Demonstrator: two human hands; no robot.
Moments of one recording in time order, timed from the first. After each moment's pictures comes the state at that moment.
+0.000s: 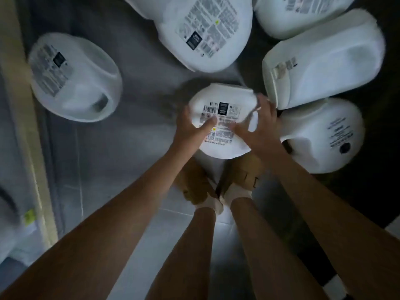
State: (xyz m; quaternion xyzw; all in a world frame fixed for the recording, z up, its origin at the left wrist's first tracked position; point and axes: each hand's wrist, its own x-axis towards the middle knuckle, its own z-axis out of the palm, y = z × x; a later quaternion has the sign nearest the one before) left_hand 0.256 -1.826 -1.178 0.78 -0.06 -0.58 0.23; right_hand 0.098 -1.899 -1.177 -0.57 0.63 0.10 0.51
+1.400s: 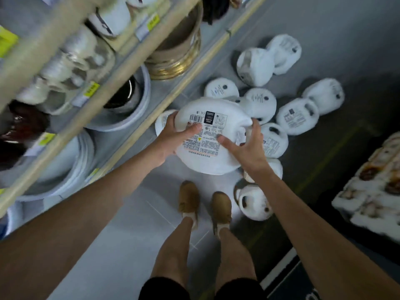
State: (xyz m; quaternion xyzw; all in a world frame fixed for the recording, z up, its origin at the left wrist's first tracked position) left_hand 0.393 -1.799 -0.738 0.71 0.01 -0.49 0.50; right_hand 0.249 -1.939 -0.752 -0.65 0.48 0.01 0.59
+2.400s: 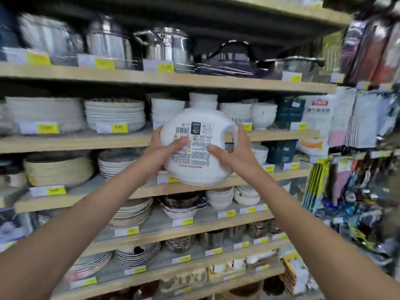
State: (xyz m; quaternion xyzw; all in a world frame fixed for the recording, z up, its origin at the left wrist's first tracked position) left_hand 0.375 -1.626 -0.053 0.69 -0.16 0.11 0.70; right_hand 0.379 -1.837 -0.061 -0.81 -0.12 -0.25 0.52
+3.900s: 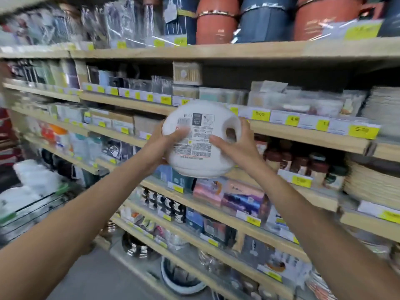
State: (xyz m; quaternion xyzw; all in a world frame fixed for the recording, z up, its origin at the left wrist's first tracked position) left_hand 0.183 -0.832 -0.099 0.70 0.14 0.31 0.62; right_hand 0.327 -0.985 -0.100 -0.72 -0.38 0.00 0.57
